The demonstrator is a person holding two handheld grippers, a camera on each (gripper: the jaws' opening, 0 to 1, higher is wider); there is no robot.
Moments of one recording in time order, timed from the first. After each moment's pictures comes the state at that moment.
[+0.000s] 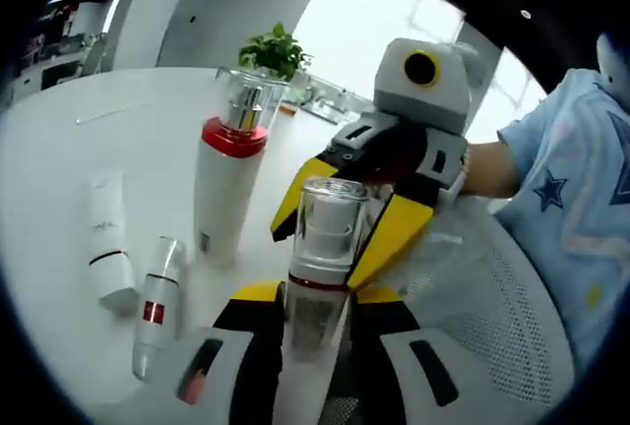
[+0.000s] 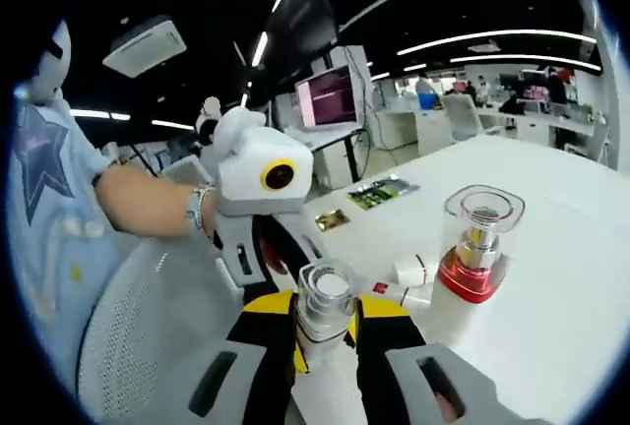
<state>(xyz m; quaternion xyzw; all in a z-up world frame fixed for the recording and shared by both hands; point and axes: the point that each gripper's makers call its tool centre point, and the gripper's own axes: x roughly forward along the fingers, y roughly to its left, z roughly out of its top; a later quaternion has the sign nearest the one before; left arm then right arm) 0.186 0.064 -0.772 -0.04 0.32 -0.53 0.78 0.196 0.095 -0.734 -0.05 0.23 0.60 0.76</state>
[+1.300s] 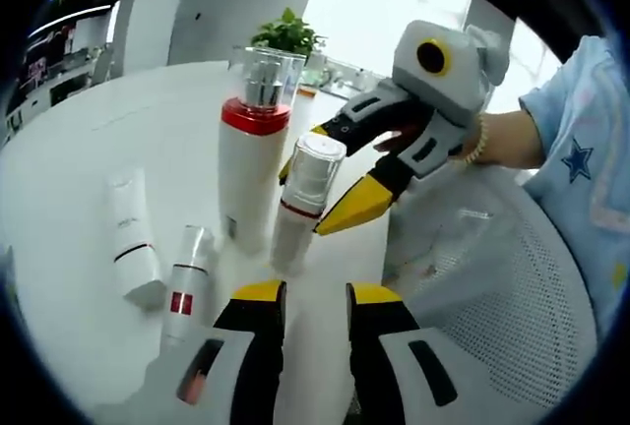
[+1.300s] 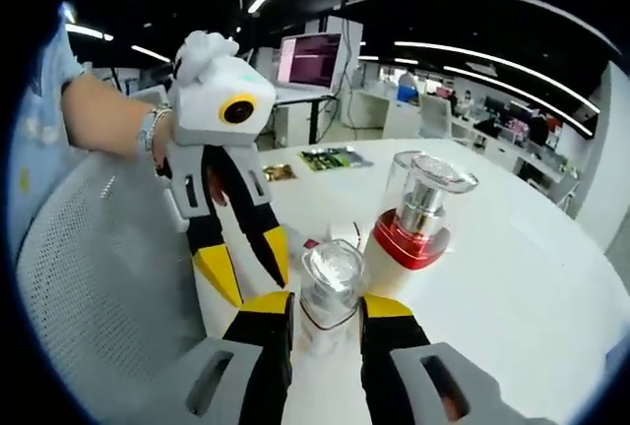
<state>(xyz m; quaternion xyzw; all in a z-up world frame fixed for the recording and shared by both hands) 0.194 0.077 -0.791 0.02 0.34 -0.50 0.80 0.229 0.059 -0.766 -0.21 0.22 0.53 0.79</state>
